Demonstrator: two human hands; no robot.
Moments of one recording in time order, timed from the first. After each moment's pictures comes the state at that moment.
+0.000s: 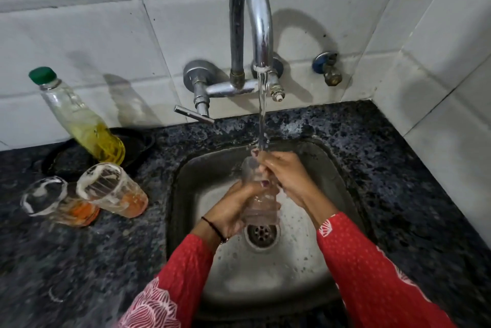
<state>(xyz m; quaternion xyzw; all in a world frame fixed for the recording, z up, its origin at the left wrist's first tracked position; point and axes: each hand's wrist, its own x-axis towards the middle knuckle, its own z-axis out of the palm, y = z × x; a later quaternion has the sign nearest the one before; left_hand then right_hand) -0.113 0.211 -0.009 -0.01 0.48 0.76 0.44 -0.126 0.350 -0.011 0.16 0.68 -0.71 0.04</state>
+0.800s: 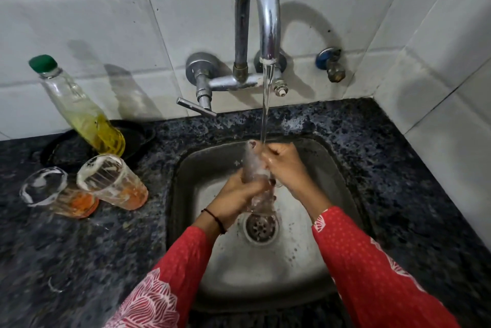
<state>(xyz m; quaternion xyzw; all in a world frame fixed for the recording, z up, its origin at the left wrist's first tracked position) -0.122 0.209 -0.018 0.06 0.61 0.71 0.35 -0.126 0.340 0.000 0.14 0.75 -0.65 0.00</state>
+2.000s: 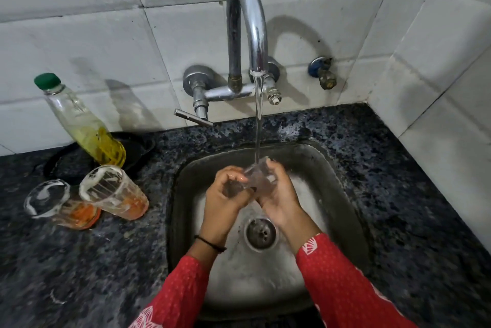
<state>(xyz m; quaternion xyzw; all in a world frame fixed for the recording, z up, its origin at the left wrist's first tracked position) -0.108 0.200 -0.027 0.08 0.68 0.72 0.06 -0.104 0.321 -0.030 0.30 0.32 -0.90 0.03</state>
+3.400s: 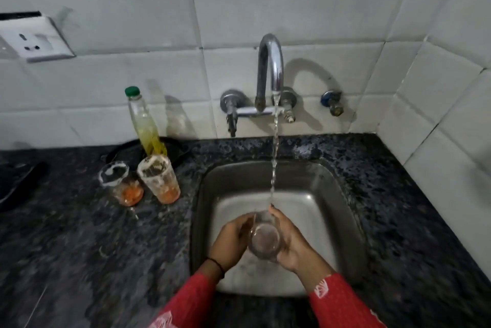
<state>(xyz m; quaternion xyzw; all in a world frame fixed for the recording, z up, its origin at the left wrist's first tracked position) -0.037 0.162 -0.052 0.17 0.83 0.52 0.12 -0.004 0.298 0.010 0.37 0.47 -0.77 0.22</state>
